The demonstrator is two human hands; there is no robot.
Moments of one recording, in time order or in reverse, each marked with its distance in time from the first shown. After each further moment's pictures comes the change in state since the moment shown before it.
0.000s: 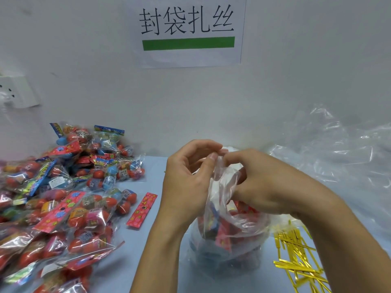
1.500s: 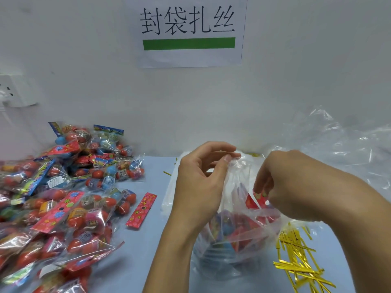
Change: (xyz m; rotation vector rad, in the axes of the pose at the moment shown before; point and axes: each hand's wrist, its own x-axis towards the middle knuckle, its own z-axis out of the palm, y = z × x) left_hand -0.004 0.006 0.015 0.026 -0.034 -0.038; right_hand -0.029 -0.010 -0.020 -0.425 0.066 0.228
